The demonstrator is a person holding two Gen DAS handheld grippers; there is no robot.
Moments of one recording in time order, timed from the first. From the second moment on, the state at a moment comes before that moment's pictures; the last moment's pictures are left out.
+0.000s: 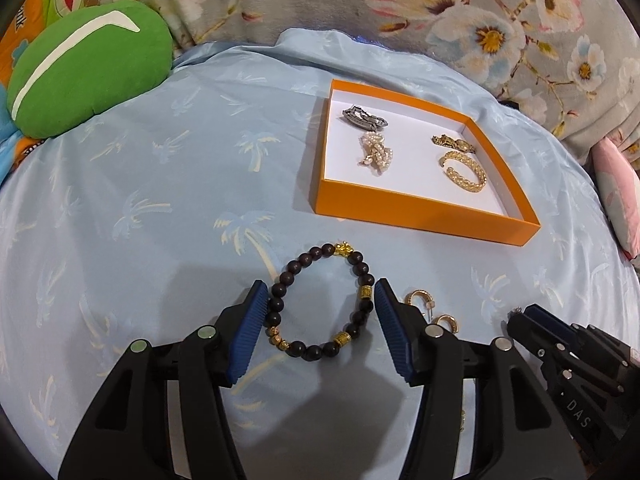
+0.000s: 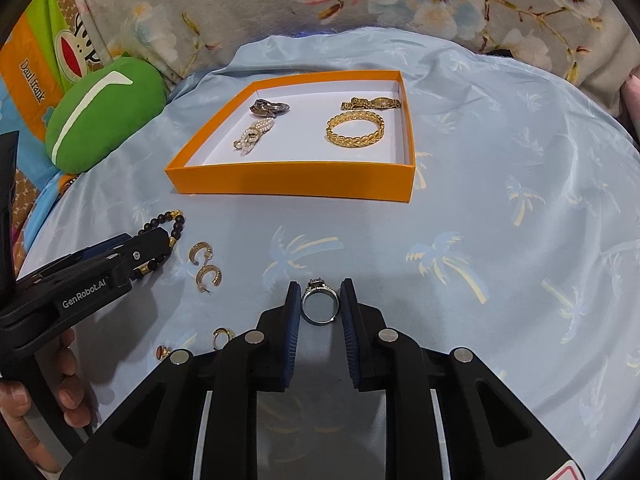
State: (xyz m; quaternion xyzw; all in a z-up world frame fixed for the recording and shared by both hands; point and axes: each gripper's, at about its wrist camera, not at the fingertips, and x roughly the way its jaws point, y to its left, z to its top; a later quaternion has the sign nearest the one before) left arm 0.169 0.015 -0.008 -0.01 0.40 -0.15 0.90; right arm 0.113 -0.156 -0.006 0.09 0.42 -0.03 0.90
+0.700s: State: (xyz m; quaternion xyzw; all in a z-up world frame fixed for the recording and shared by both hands) left arm 0.168 -0.003 -0.009 0.04 0.41 -0.14 0.90; right arm 0.112 -0.157 -0.007 0.09 0.42 -0.03 0.90
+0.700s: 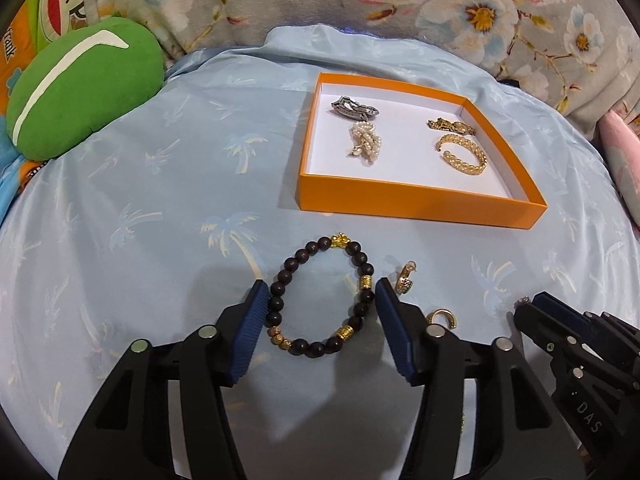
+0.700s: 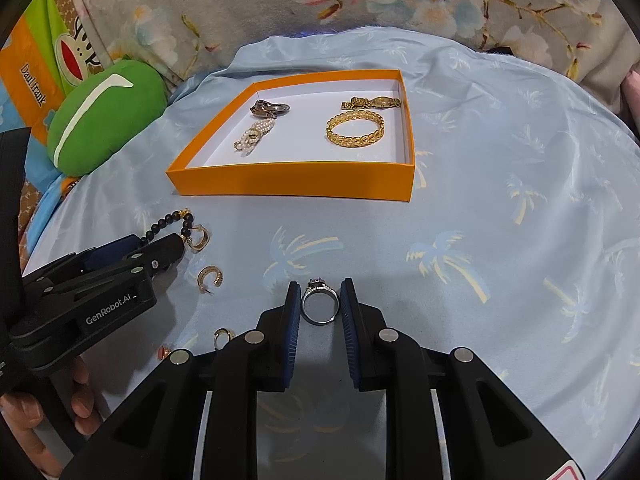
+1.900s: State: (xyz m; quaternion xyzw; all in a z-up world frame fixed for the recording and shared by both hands) left arm 0.171 -0.002 -0.006 0.03 0.40 -0.17 0.90; right arm 0.108 -0.165 -0.005 0.12 0.40 -0.03 0.91
